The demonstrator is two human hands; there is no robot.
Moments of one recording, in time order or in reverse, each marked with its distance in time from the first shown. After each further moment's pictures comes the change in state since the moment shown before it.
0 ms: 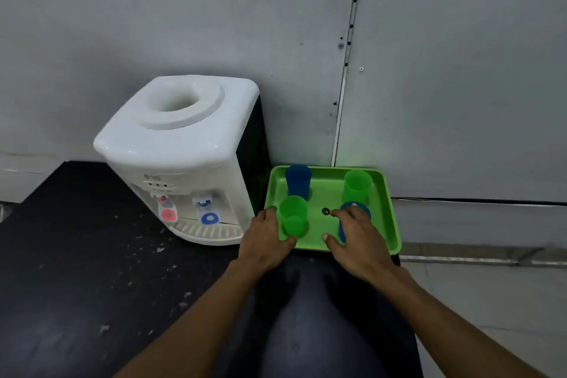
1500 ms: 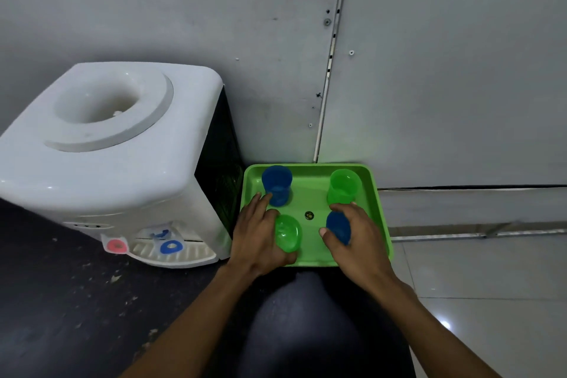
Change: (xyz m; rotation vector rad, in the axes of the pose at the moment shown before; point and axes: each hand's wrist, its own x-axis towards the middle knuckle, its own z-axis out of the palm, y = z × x) left_hand 0.078 -0.001 0.025 0.157 0.031 0.236; right_hand 0.041 0.017 0.002 0.335 0.170 0.193
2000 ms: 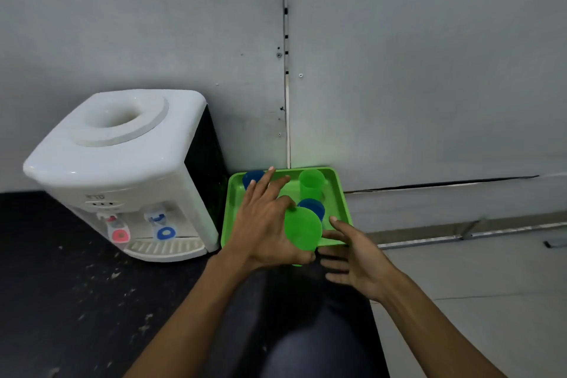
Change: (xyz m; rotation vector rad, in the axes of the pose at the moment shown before) left_hand -0.085 0.106 -0.086 -0.013 0.192 0.347; right_hand -0.092 0.007 -0.072 0.816 -0.323 0.716
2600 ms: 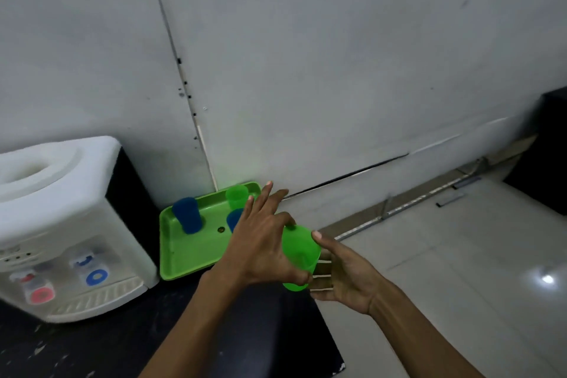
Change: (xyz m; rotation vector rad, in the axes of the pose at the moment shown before) left_hand -0.042 0.137 -0.019 -0.049 -0.201 0.318; right_hand -0.140 0.067 -0.068 0.161 0.024 -0.161
